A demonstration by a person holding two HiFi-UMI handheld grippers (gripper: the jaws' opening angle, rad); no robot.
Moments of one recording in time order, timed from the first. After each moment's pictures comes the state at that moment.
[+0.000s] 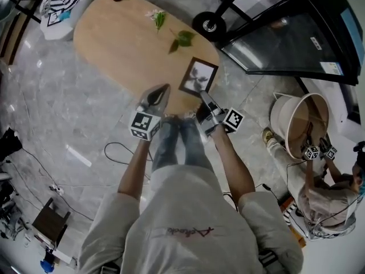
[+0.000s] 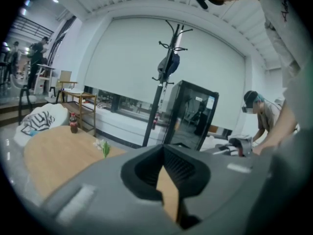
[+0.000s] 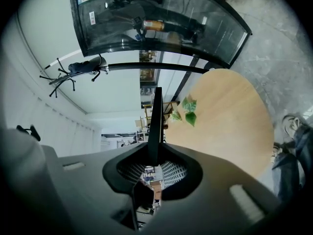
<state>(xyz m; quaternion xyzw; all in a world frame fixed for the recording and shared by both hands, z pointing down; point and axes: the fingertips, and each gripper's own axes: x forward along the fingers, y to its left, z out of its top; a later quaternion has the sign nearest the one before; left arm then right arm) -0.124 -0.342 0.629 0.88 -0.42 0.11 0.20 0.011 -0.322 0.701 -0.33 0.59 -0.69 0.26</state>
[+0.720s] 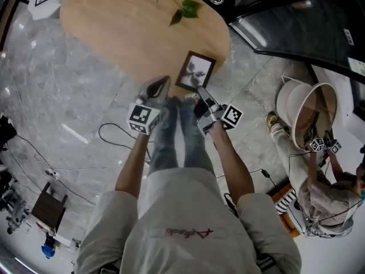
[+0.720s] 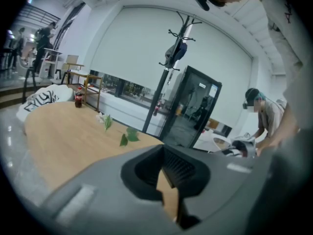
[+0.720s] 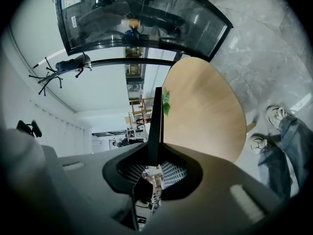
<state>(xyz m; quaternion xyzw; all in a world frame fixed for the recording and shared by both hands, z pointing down) -0.132 -0.295 0.739 0.86 -0.42 0.12 0.26 -0.013 -0.258 0.801 -0.33 0.56 -0.73 0.23</state>
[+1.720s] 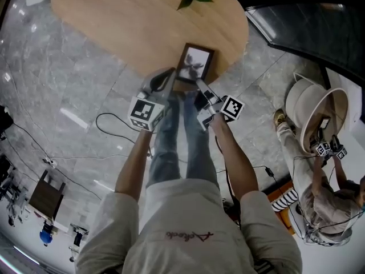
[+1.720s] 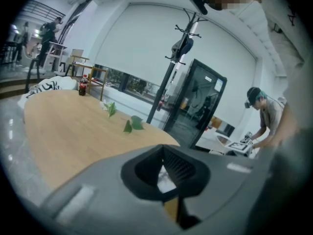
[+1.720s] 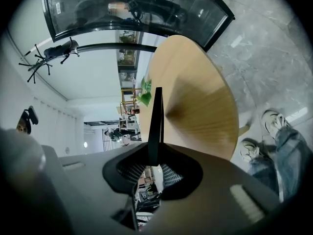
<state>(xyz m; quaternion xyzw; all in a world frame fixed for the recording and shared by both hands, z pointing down) -0.139 -0.295 0.823 0.85 -0.43 0.12 0.28 -0.045 -0.249 0.913 -0.32 0.57 -0.74 0.15</state>
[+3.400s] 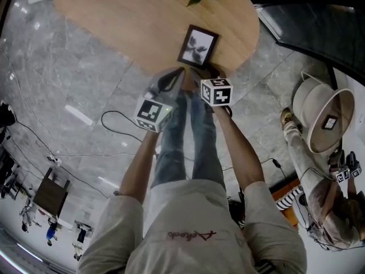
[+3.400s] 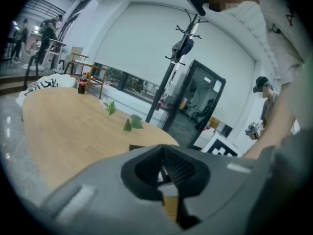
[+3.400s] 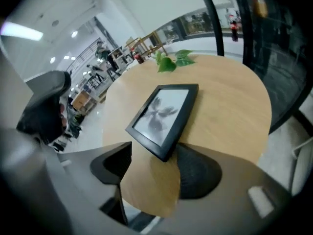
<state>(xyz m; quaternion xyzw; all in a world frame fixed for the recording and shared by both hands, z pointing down) -0.147 -0.292 0.828 0.86 -0.42 0.12 0.28 -0.094 -0.273 0.973 -0.37 0.75 -0.46 -0.30</state>
